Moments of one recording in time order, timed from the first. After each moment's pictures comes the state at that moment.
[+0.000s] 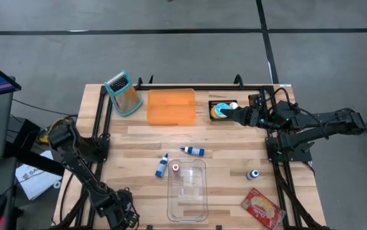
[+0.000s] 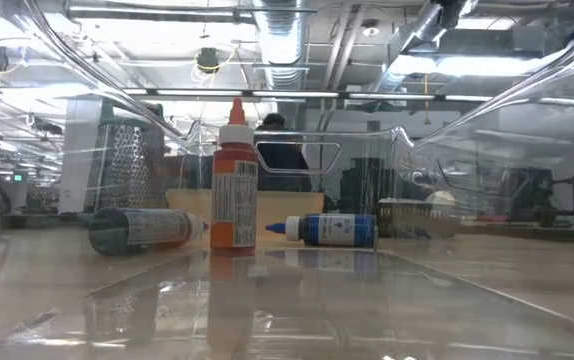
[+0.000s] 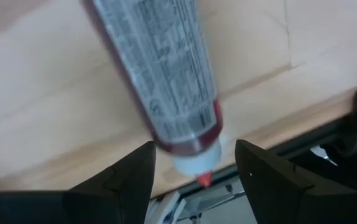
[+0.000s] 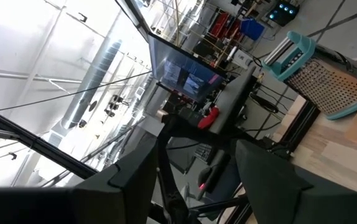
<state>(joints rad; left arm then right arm) -1.00 1.76 1.00 -0.49 0.08 -2.14 0.06 0.83 0.71 0.30 0.24 1.02</state>
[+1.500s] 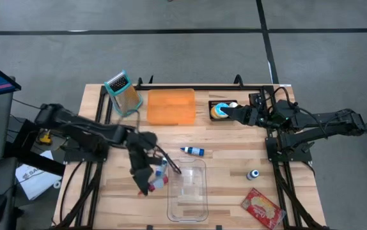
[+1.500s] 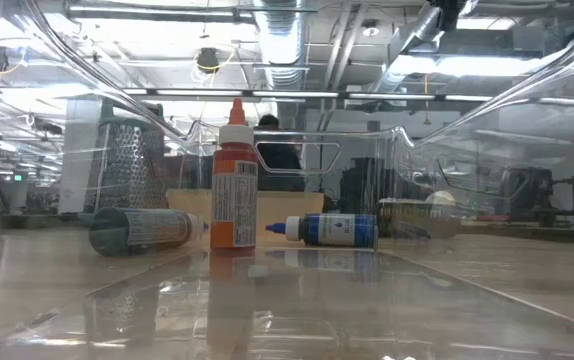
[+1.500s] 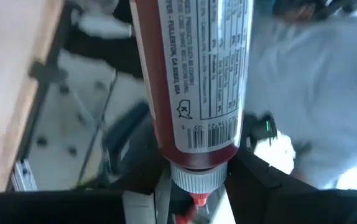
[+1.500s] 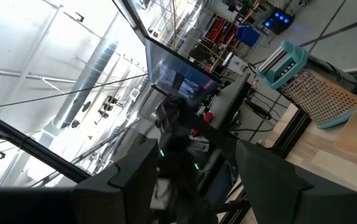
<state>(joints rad) -0.25 1.37 1.00 -0.23 0.99 -1.30 0.04 0.83 0.71 0.29 0.23 0.99</state>
